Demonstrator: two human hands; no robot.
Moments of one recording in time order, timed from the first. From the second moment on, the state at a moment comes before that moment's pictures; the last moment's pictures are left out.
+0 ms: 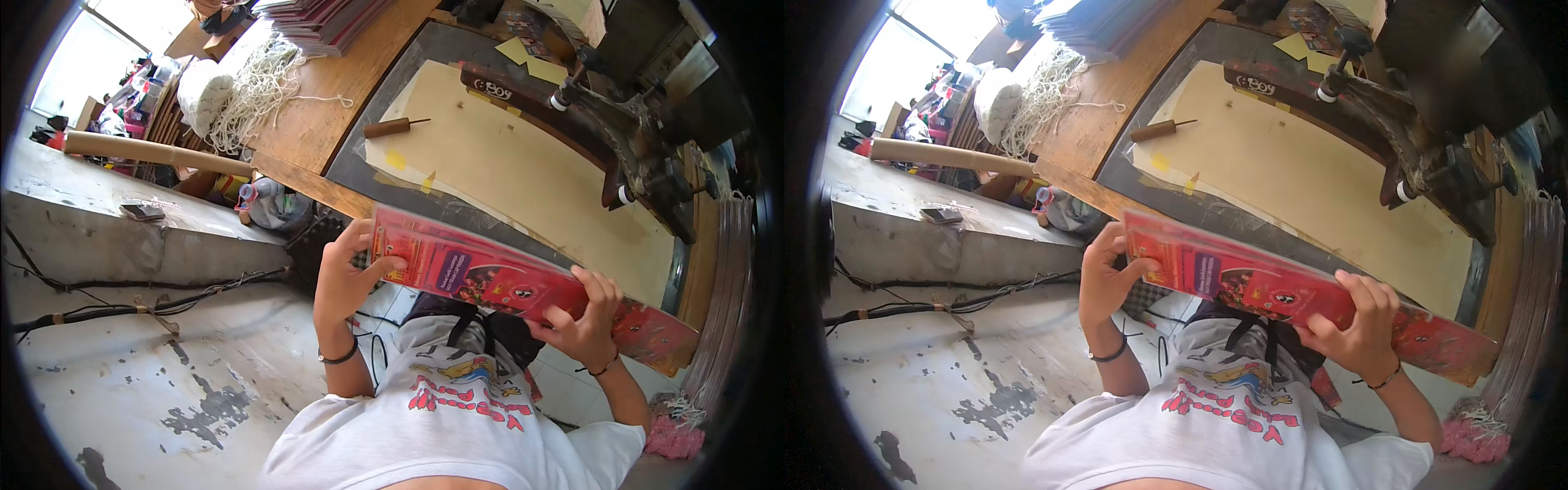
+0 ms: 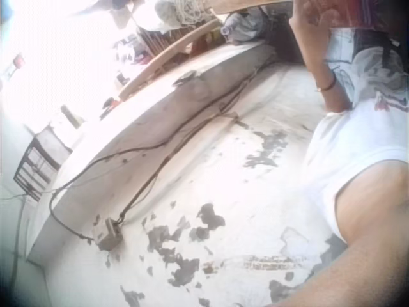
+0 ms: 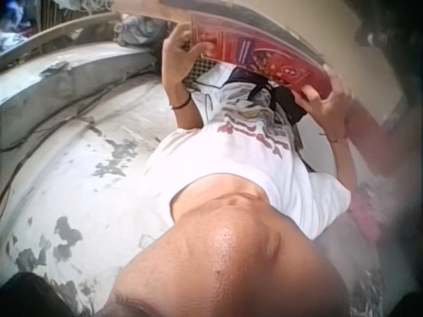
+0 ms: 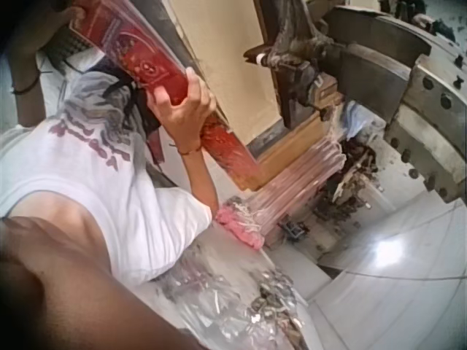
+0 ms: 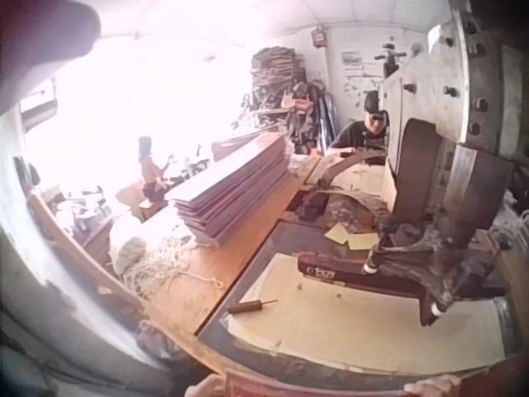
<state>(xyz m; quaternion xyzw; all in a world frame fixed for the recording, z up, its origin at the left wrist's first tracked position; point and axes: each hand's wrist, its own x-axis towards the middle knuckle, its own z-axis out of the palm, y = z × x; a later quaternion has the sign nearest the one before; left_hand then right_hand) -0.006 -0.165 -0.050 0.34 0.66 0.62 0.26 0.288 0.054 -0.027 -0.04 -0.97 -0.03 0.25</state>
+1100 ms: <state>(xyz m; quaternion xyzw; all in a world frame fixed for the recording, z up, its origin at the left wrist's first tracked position) -0.037 -0.101 -0.042 0.48 0.55 0.58 0.35 0.283 0.118 0.062 -0.22 -0.92 0.14 0.28</state>
